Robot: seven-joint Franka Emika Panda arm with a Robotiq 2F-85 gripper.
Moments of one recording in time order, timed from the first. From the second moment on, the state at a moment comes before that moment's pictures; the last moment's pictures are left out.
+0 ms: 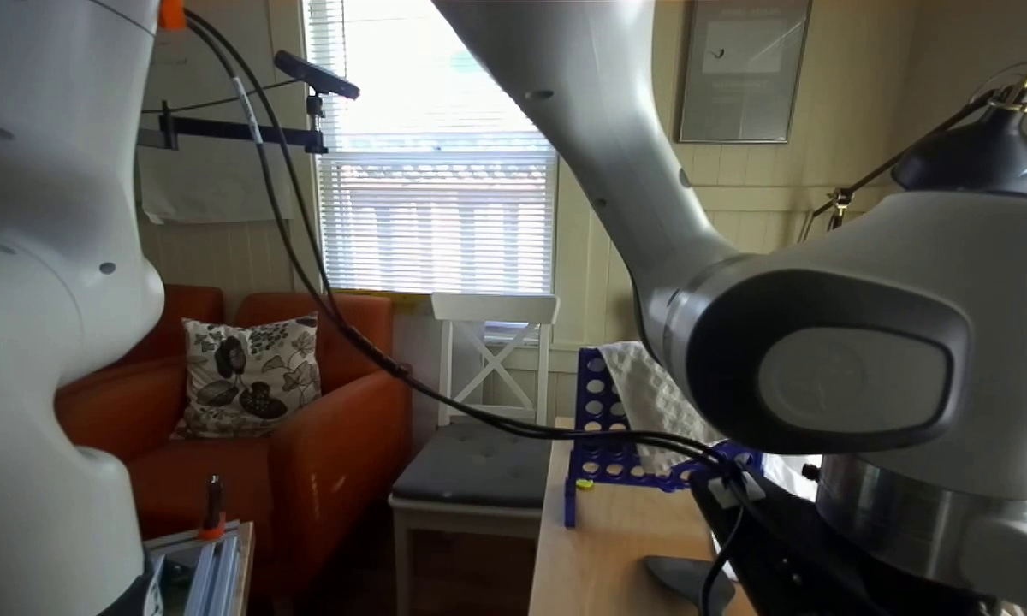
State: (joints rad) arm -0.26 0.30 -0.26 -2.24 0.04 2.55 -0.03
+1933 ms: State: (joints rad) arm -0.36 0.58 -0.12 -2.04 0.18 2.70 0.00
